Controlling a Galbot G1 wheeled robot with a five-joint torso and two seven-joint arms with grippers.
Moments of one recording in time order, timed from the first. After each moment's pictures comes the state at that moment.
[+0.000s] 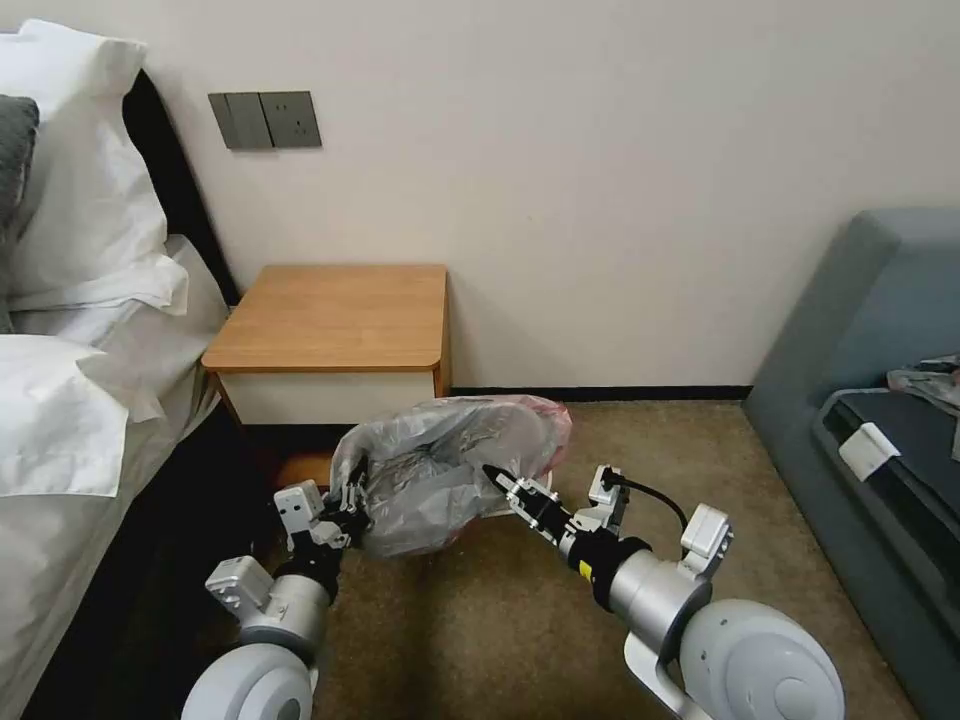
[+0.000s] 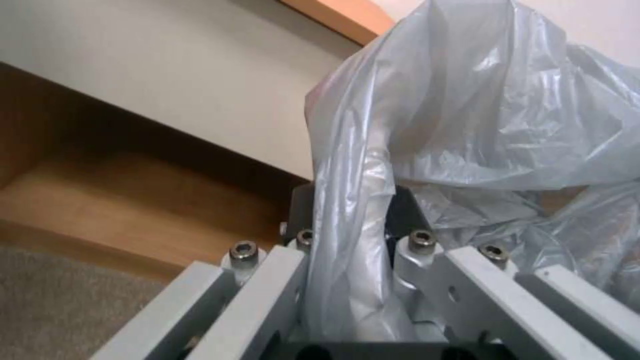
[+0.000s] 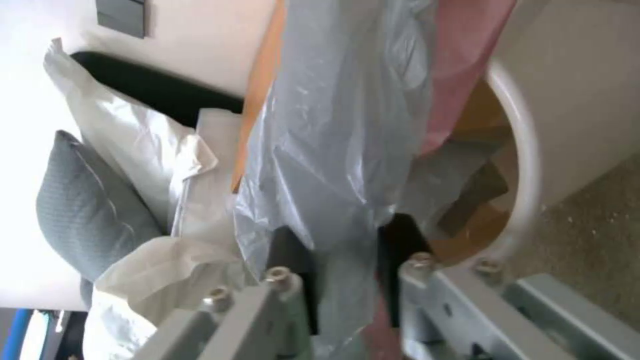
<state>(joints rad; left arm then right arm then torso) 1.60 -1.36 -0.47 -2.27 -0.64 0.21 -0.18 -1.41 1.25 0.24 2.47 1.48 -0.47 0.60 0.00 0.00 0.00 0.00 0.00</state>
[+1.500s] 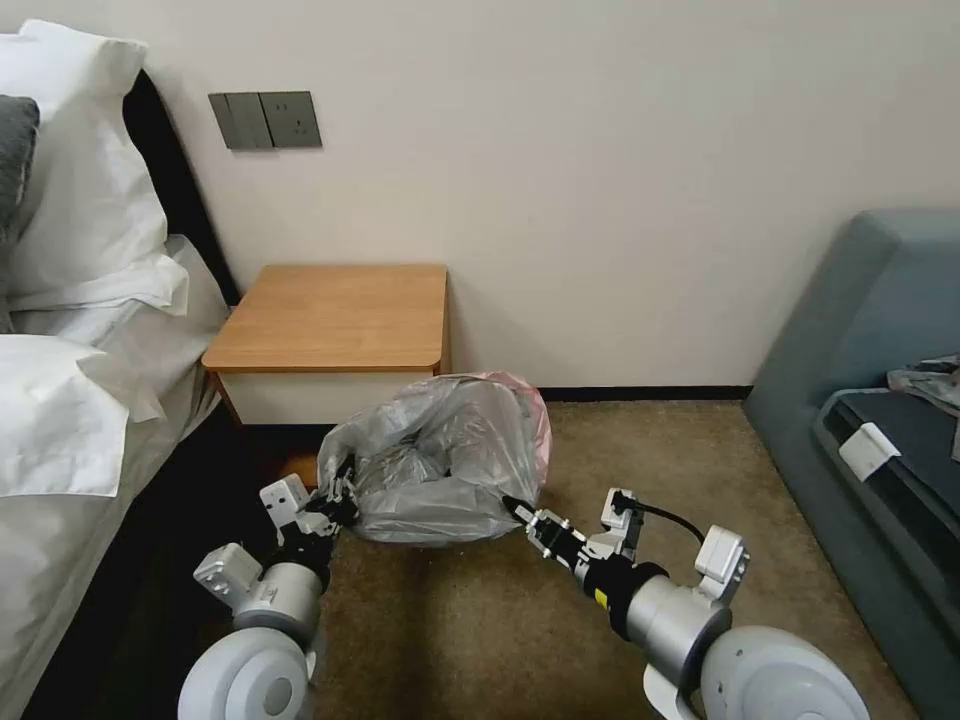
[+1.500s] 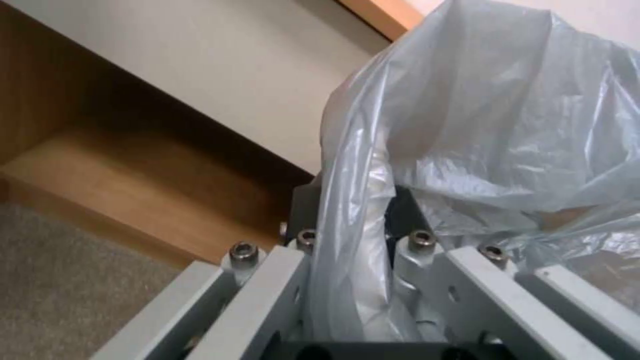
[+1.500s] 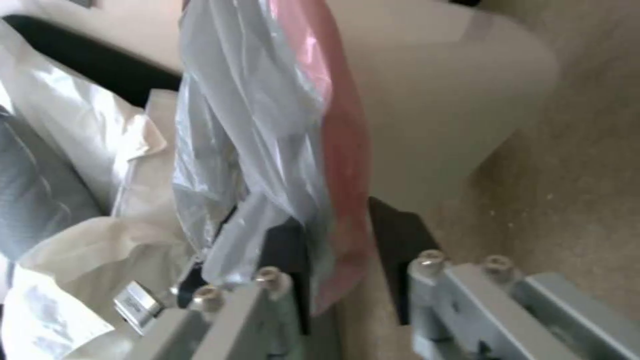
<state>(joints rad) 1.55 -1.38 -0.50 -2.25 -0.77 0.24 -0.28 -1.52 1.22 0.29 2.50 1.39 -0.53 0.57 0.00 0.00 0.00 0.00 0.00</state>
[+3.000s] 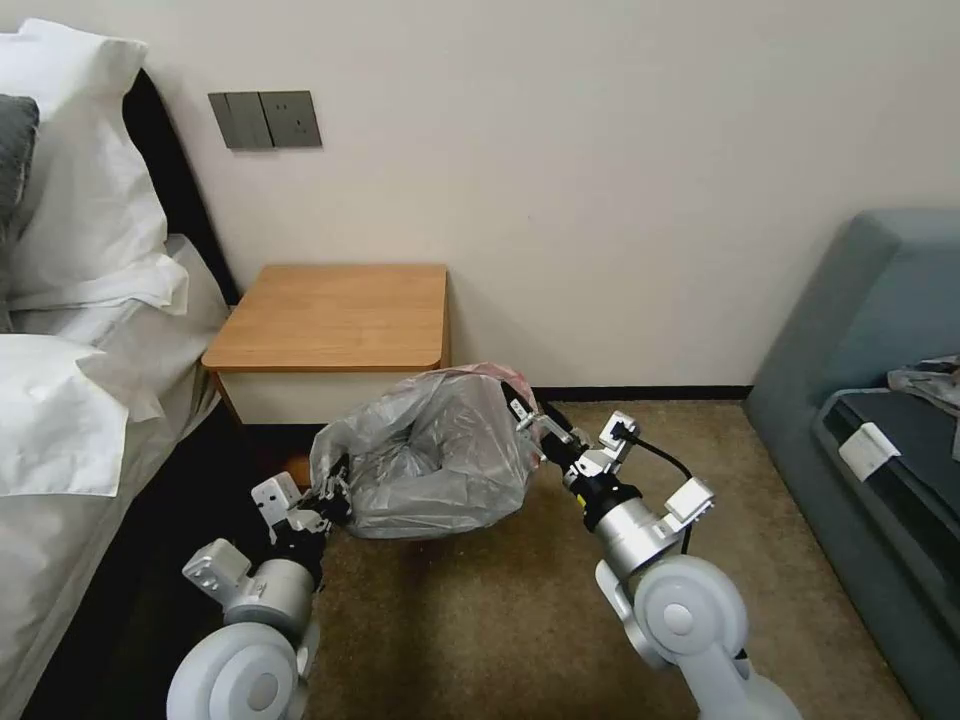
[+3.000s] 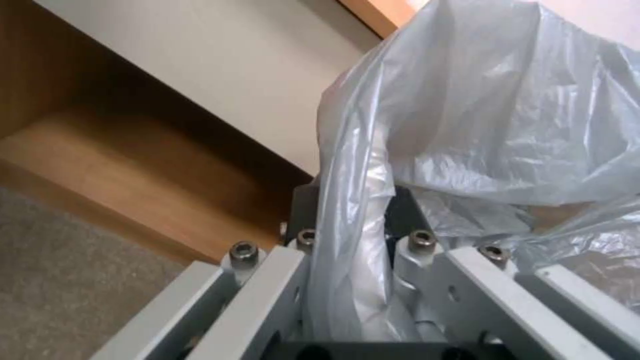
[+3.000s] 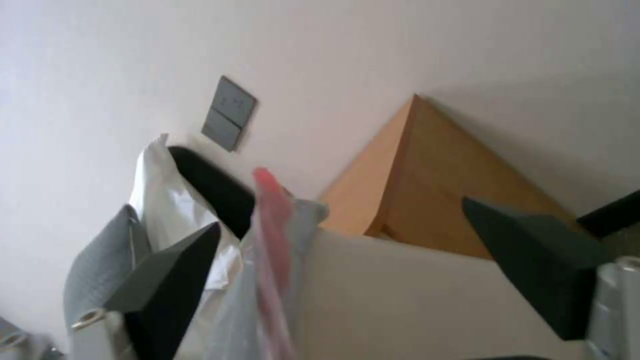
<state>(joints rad) 1.55 -1.34 -0.51 -2.27 -0.90 0.25 -0.32 -1.29 1.36 0.28 2.13 1.03 -0.21 0.01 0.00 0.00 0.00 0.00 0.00</state>
